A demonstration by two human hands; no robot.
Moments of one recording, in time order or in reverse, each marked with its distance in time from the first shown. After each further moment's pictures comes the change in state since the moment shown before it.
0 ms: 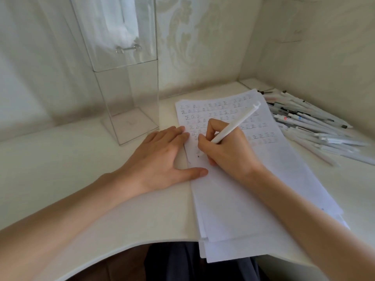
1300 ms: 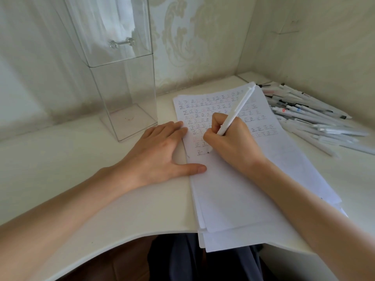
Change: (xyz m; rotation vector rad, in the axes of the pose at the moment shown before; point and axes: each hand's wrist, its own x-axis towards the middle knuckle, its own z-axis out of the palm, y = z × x) left_hand 0.000 0.000 -0.002 0.000 -0.023 0.008; right_hand 0.000 0.004 -0.006 -0.019 0.045 0.060
